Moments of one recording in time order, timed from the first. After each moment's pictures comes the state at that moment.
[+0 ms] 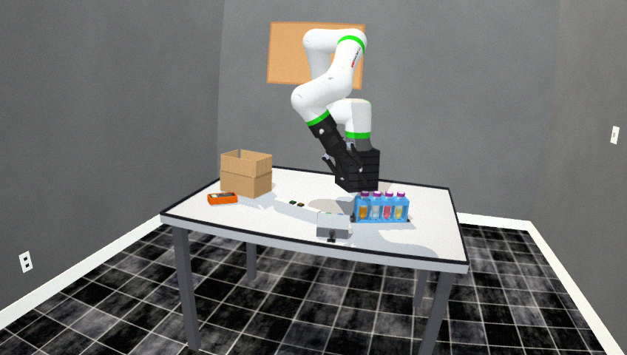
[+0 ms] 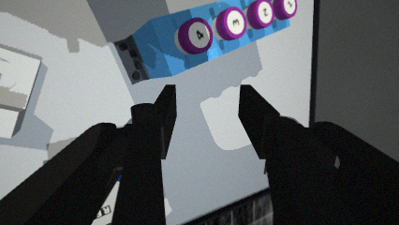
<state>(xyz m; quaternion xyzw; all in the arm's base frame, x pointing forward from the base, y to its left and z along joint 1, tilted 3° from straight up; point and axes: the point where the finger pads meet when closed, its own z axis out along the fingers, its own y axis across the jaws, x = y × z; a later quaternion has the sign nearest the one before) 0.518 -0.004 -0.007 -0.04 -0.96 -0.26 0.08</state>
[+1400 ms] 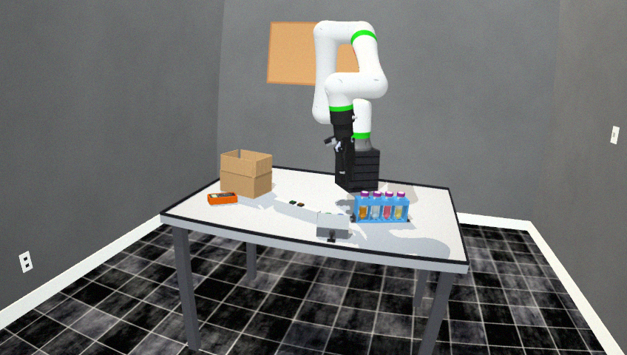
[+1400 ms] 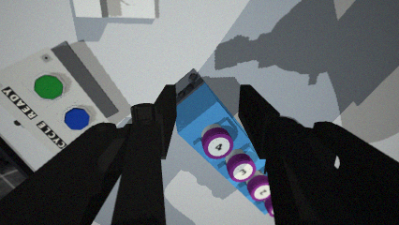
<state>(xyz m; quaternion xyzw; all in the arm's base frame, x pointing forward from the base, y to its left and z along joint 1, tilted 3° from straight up) 0.446 -0.036 -0.013 0.53 -0.85 -0.07 0.01</state>
